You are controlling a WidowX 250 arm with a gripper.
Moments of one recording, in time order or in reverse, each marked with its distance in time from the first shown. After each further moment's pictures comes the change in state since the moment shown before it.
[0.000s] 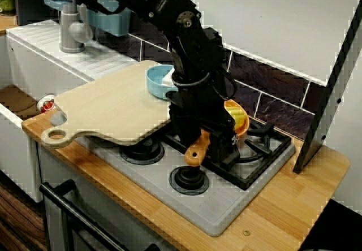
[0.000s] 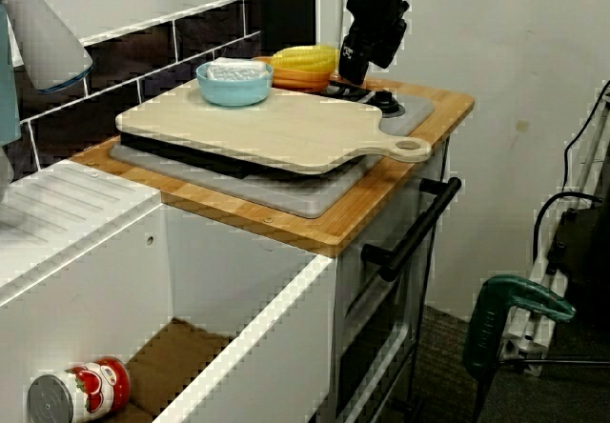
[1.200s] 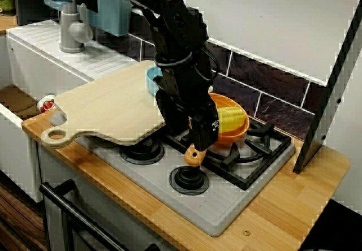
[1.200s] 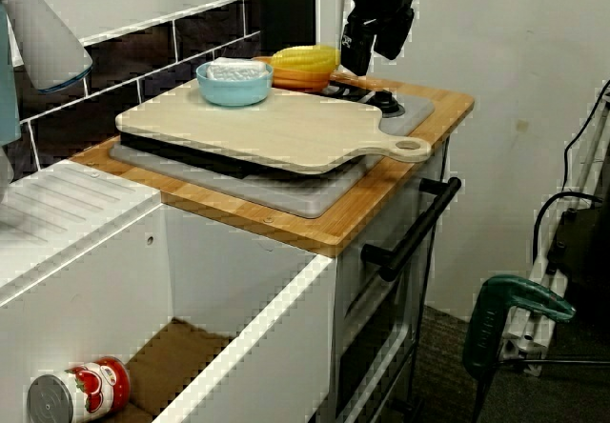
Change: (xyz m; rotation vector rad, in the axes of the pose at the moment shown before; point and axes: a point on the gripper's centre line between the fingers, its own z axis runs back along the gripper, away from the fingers) arm -0.007 0.010 0.019 -0.038 0.035 -0.082
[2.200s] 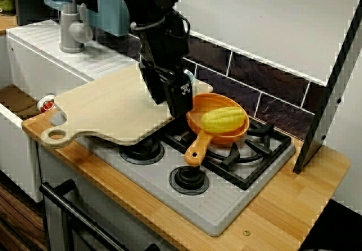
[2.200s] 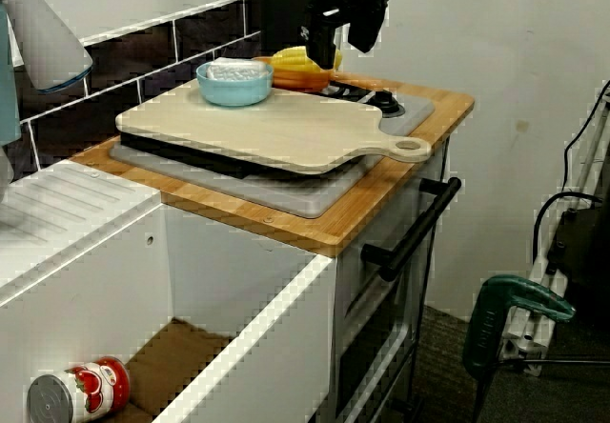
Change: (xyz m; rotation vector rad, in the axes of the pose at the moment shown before) arm 0.009 0.040 0.021 -0.075 0.005 -0.141
